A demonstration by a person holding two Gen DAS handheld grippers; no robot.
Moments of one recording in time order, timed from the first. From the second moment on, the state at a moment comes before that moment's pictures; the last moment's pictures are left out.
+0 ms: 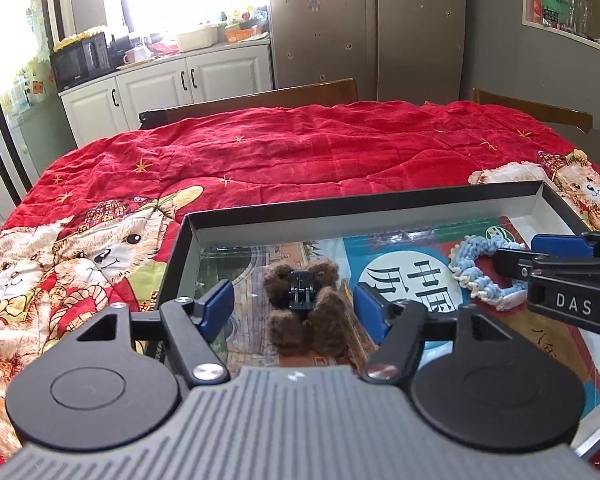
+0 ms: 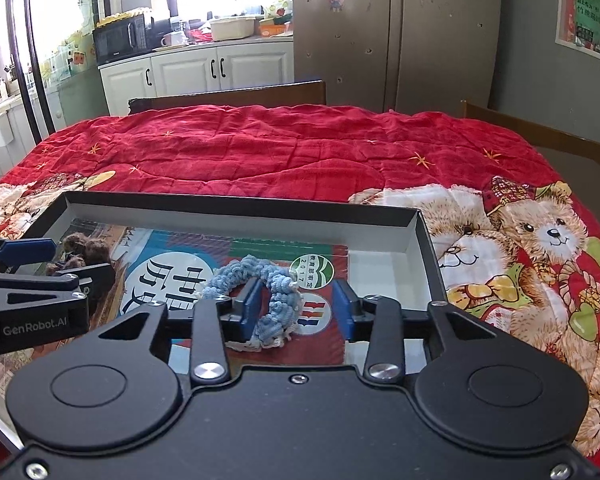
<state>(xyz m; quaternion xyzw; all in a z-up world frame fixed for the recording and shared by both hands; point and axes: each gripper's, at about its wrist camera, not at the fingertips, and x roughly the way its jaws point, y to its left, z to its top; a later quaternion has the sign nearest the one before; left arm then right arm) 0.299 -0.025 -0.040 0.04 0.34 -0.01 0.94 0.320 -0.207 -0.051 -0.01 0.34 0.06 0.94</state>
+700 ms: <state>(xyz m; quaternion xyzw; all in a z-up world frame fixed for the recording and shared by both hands) 0.282 -0.022 -0.023 0.05 0.32 -0.01 0.95 0.289 -0.197 -0.028 -0.03 0.32 0.08 0.94</state>
